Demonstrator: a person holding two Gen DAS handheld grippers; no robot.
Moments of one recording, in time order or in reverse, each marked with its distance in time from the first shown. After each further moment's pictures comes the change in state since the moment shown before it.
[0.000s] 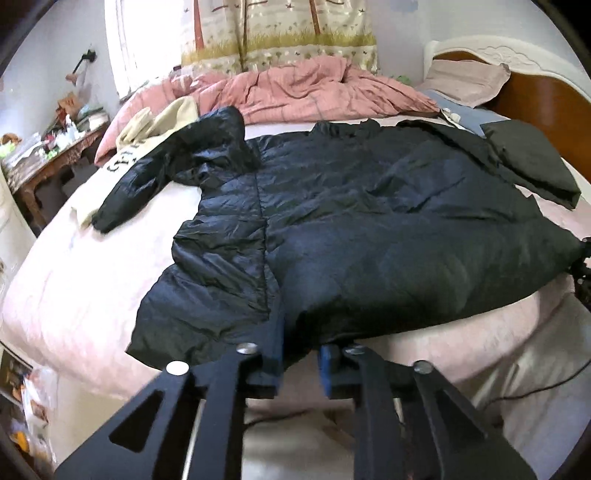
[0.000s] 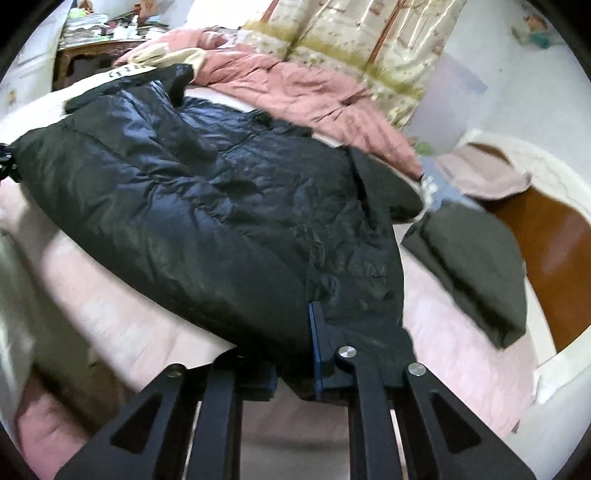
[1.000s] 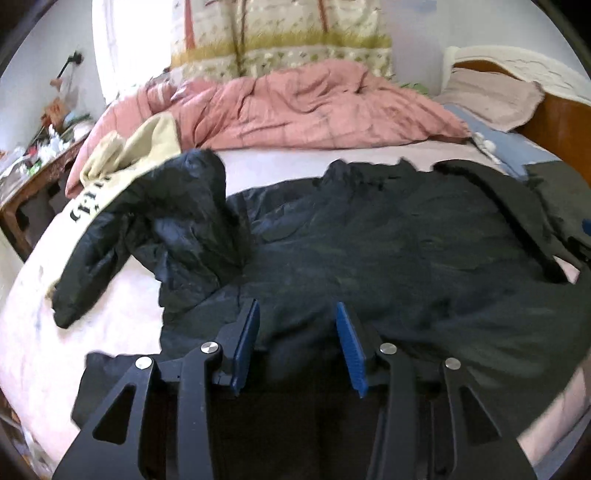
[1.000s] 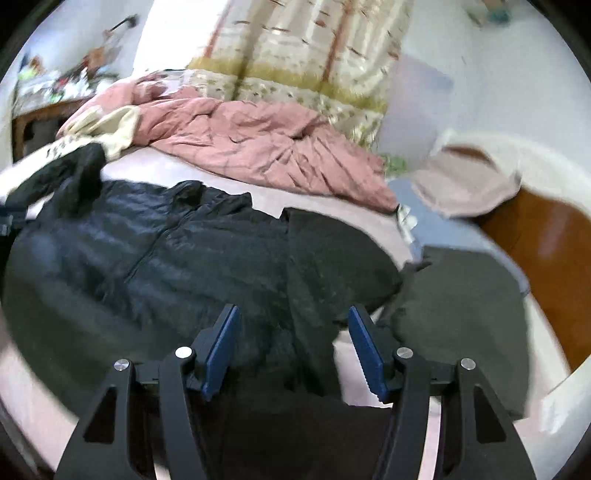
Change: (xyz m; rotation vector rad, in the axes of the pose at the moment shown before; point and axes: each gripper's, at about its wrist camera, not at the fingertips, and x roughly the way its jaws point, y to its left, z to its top) left arm 0.137 0.013 0.155 -0.023 -0.004 0.023; right arm 0.107 -0.106 0.126 0.234 -0.098 -0.060
